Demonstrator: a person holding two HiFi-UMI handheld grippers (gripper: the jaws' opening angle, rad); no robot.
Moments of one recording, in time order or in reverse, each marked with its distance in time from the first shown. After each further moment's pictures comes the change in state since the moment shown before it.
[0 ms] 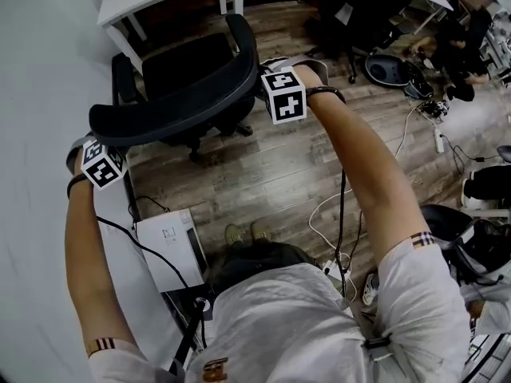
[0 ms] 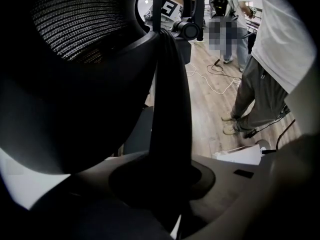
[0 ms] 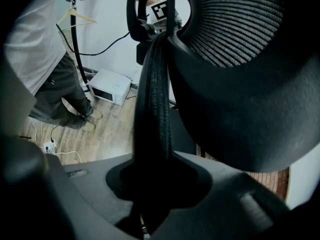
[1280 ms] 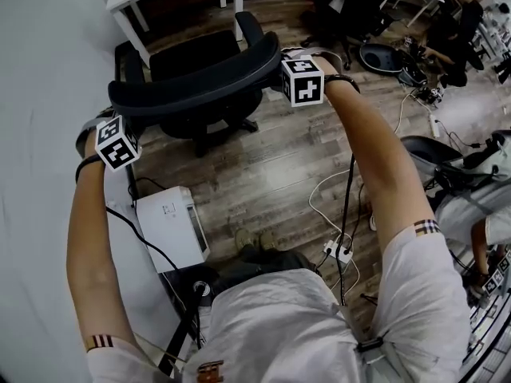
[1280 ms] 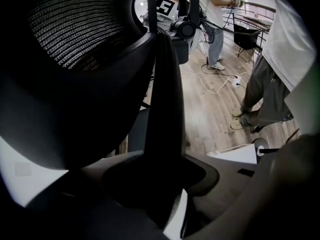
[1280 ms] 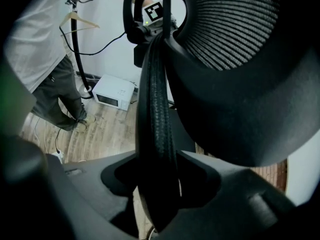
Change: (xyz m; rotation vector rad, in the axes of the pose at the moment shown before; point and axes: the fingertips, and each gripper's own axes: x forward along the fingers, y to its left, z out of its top) left arm -0.044 -0.101 -0.004 0.026 -0.012 0.010; right arm -0.050 0.098 0.038 0.071 0.007 -0.016
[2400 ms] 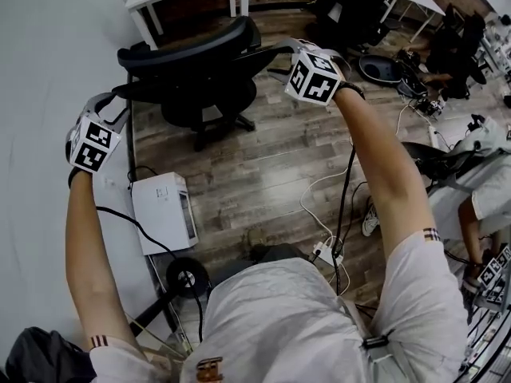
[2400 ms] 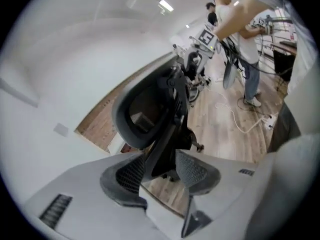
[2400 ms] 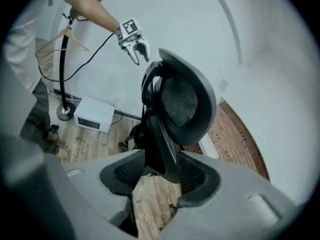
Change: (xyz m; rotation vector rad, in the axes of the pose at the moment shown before) left arm -0.165 -0.029 0.042 -0.398 -0.224 0.363; right arm -0.146 0.031 0.004 0.189 -0.185 -0.301
